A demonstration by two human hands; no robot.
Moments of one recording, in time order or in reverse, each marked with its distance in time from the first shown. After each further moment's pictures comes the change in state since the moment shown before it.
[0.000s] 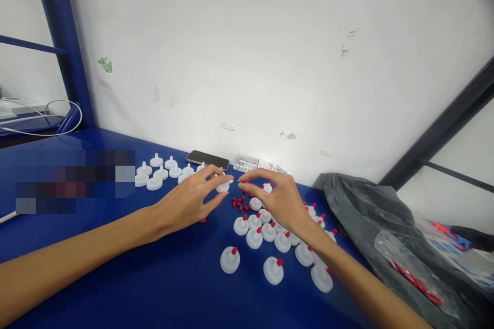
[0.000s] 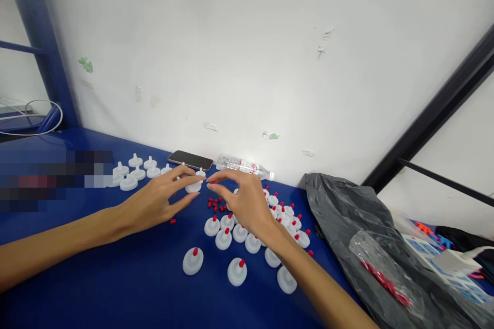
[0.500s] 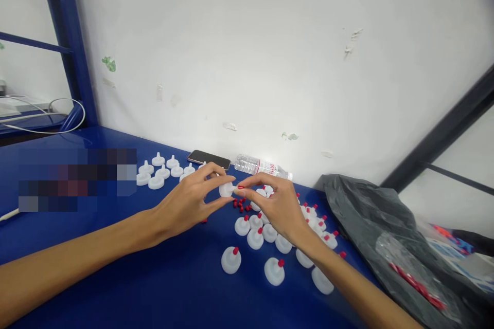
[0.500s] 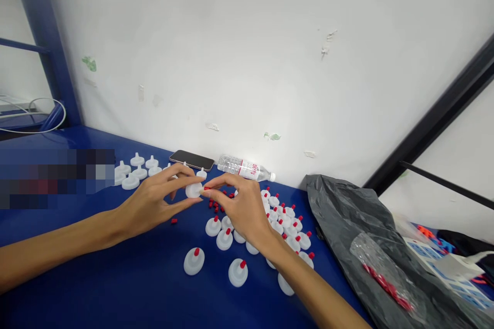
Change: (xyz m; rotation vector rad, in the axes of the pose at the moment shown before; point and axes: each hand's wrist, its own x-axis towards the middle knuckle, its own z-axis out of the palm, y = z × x) left_hand -0.002 0.012 -0.006 -0.014 0.181 0.084; right_hand -0.006 -0.009 0.012 0.227 0.080 0.072
